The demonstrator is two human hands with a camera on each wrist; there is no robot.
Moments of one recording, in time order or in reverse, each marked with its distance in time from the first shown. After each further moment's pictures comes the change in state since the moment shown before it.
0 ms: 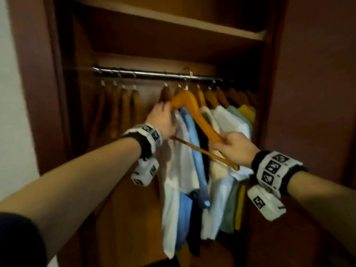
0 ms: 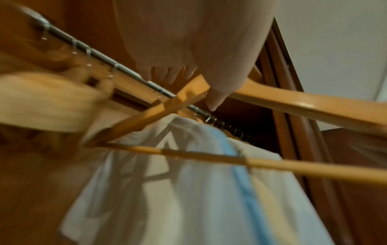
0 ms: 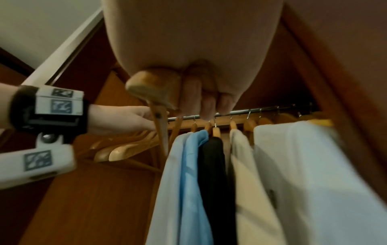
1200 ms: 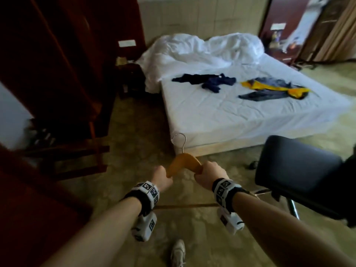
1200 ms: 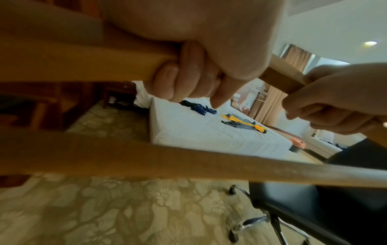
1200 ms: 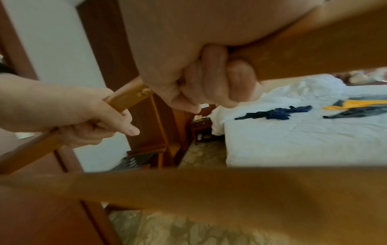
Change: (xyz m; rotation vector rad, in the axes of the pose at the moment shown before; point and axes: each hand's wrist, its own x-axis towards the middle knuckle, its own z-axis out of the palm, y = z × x) left_hand -0.547 0.826 0.404 -0.321 -1.350 0.724; right_hand -0.767 0.492 -0.214 -0.136 0.251 1.740
